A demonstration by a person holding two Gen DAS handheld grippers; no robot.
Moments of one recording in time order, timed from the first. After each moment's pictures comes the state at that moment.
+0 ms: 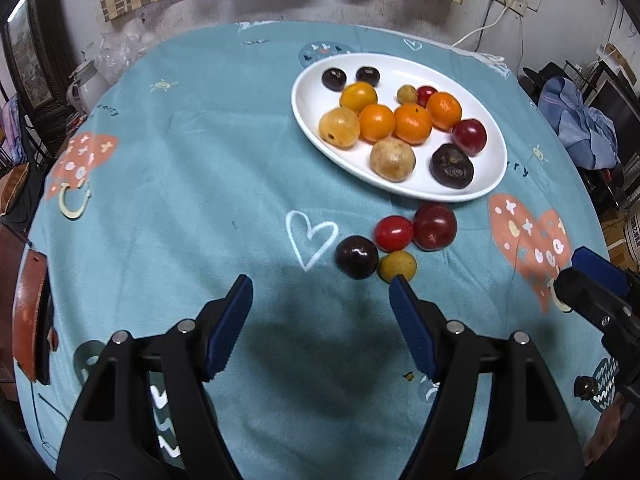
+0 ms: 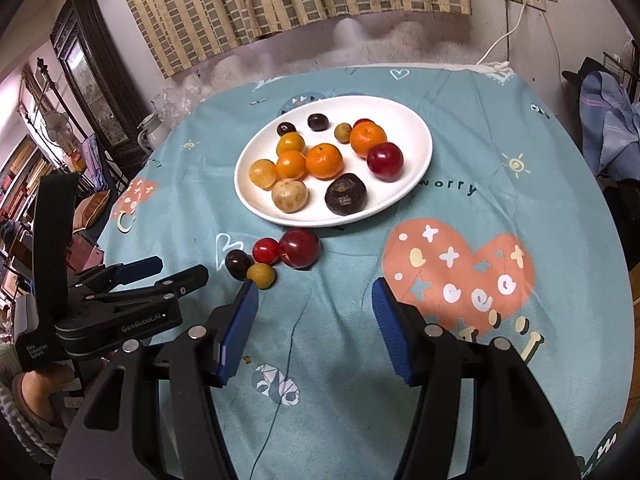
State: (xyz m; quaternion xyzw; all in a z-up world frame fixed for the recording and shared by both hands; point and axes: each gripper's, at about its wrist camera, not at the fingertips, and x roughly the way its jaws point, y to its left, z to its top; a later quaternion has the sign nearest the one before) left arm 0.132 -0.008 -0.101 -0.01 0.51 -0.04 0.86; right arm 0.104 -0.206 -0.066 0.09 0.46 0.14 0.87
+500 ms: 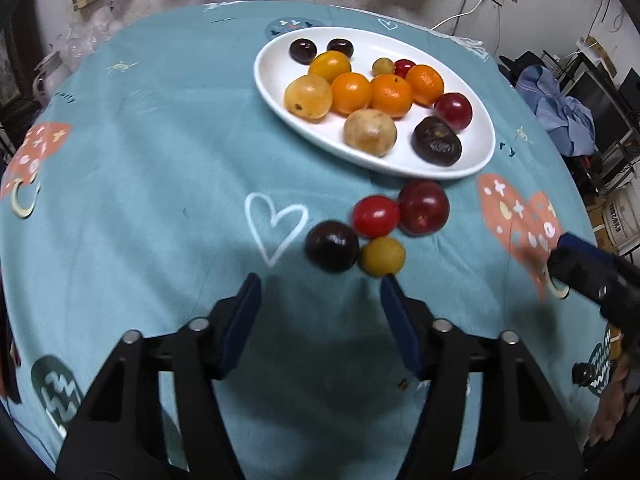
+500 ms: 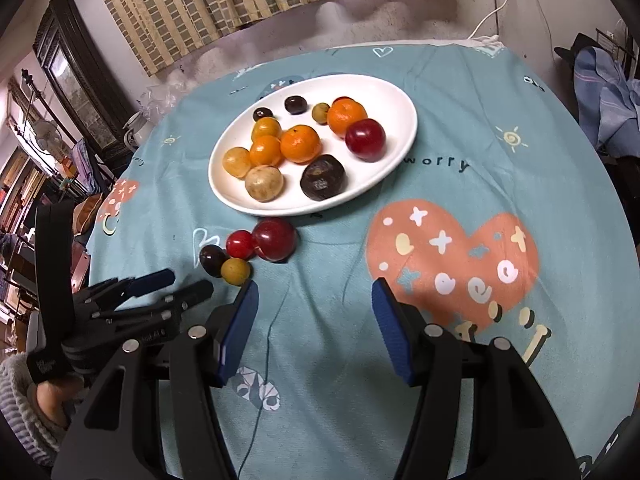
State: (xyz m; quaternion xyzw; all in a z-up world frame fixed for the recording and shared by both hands) left arm 0.148 -0.010 -0.132 -0.03 0.52 -0.10 0.85; right arm 0.113 -0.219 -0.085 0.11 0.48 0.12 0.86
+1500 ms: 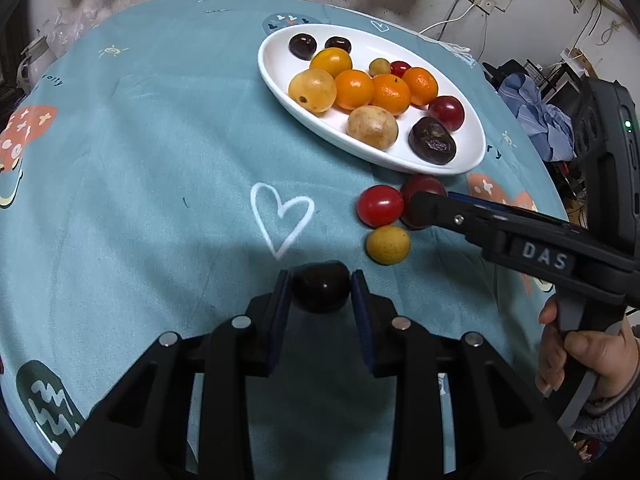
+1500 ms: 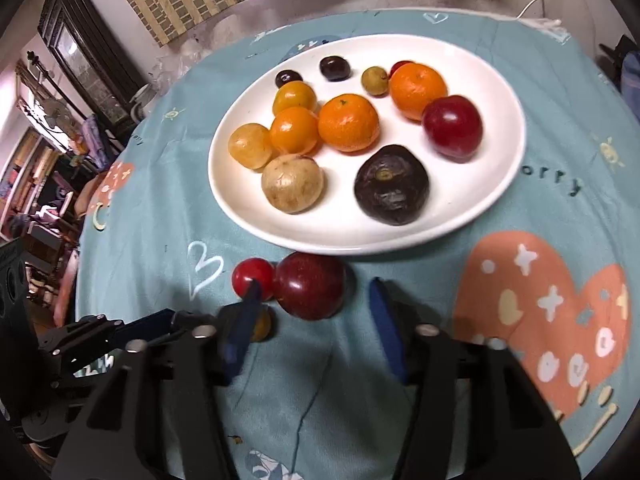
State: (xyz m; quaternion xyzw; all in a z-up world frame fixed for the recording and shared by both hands) left arm 0.146 0.011 -0.140 -0.06 0.52 -0.14 0.84; right arm 0.186 -0.170 -0.135 0.11 0.52 0.18 0.83
